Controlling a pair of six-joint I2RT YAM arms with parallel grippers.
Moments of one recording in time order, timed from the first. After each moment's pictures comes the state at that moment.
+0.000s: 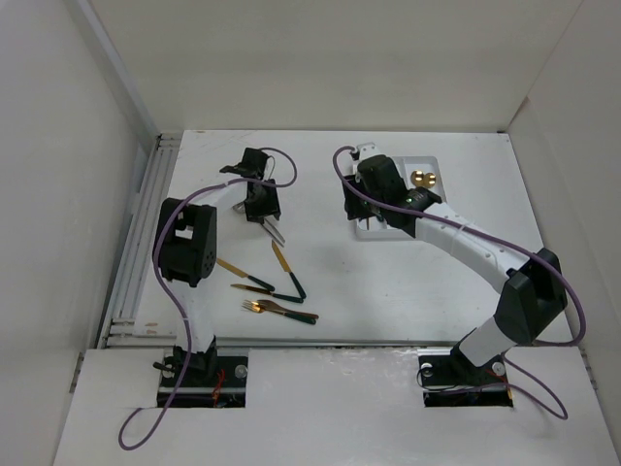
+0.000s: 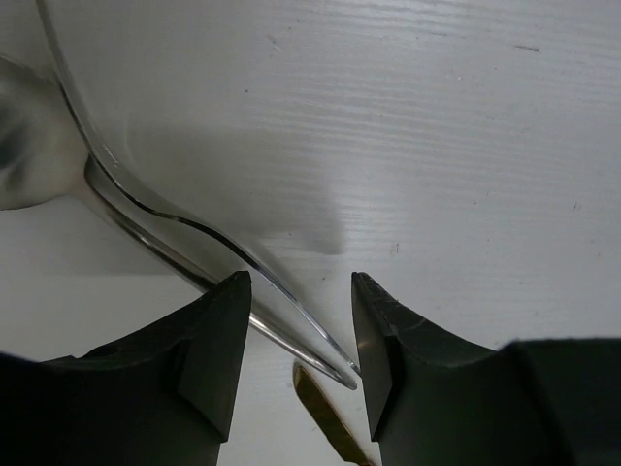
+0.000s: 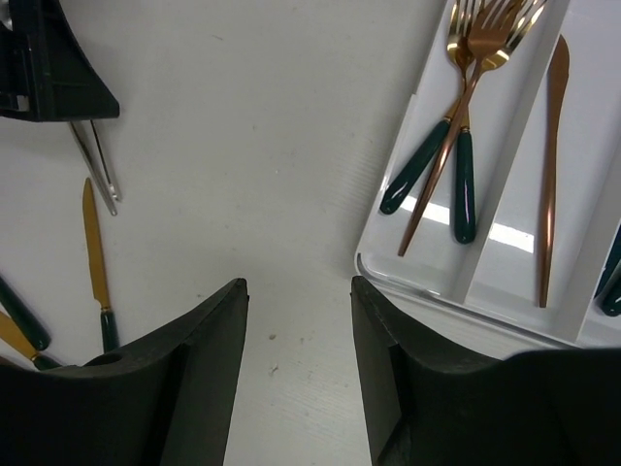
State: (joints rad) left arm -0.26 2.00 1.45 -0.60 0.06 -0.44; right arm 0.65 1.56 1.31 -0.42 0.19 0.25
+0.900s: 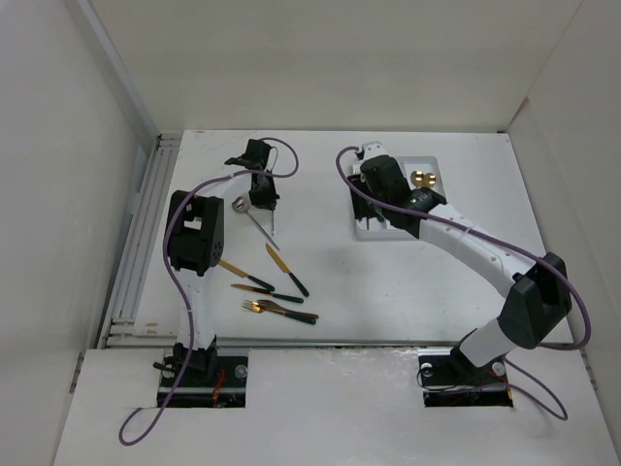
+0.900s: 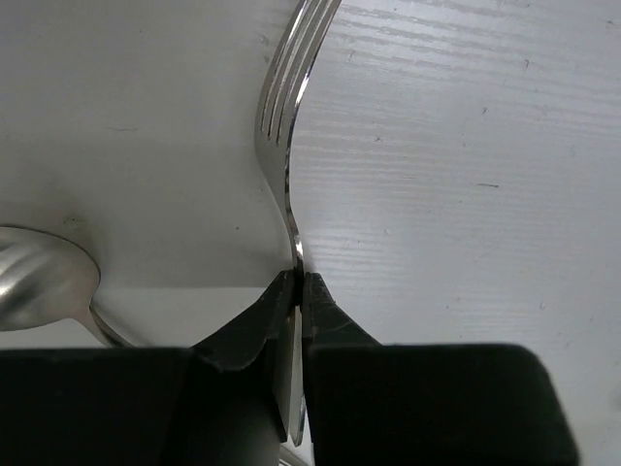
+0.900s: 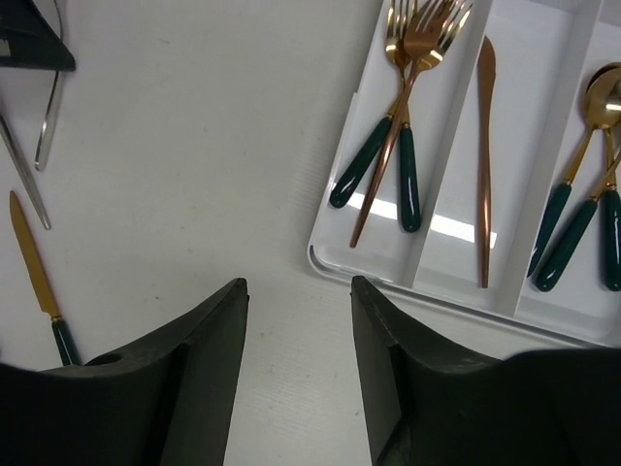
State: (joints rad) left arm -0.26 2.14 1.61 -0.58 0.03 -0.45; right arm 0.65 1.54 1.31 -0.47 0.28 0.22
